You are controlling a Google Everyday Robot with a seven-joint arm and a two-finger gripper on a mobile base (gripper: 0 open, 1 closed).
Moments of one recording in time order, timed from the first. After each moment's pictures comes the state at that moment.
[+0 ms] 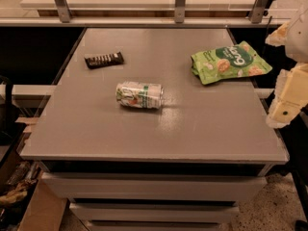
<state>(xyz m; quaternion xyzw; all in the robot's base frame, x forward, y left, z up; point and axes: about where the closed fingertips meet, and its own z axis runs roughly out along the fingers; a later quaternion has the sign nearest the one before) 0.438 -0.216 0.977 -0.60 0.78 -0.04 0.16</state>
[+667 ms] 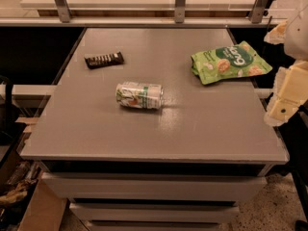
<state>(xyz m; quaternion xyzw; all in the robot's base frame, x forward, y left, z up) 0.440 -0.212 0.981 -0.60 0.78 -0.03 0.17</state>
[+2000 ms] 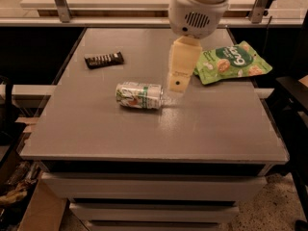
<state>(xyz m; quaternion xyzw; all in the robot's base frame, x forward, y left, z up) 0.498 -0.049 0.984 -0.66 0.74 -0.02 0.15</state>
